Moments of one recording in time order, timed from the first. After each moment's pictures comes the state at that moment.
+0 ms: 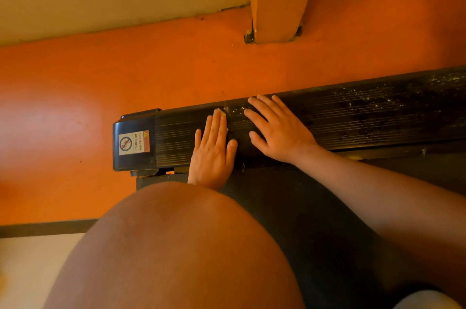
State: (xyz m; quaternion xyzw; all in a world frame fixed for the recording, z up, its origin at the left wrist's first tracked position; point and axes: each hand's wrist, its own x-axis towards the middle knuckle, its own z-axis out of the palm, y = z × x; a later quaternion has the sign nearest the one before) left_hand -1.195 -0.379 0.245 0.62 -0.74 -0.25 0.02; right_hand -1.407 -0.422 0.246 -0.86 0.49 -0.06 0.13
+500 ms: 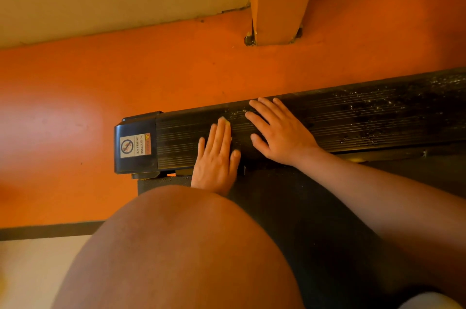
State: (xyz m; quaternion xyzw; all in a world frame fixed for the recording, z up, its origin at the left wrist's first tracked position) left_hand -1.196 -0.364 0.250 0.61 -0.75 -0.26 0.02; right_hand -1.407 -0.423 0.245 -0.86 0.49 -0.06 0.13
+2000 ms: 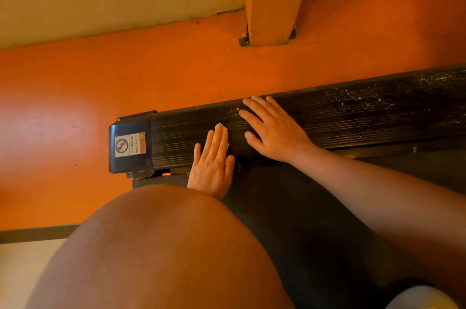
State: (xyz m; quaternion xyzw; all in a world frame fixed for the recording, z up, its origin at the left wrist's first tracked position) left_hand -1.196 -0.349 0.251 0.60 -0.75 -0.27 0.00; right_hand -1.408 -0.423 0.247 -0.86 0.49 -0.06 0.14
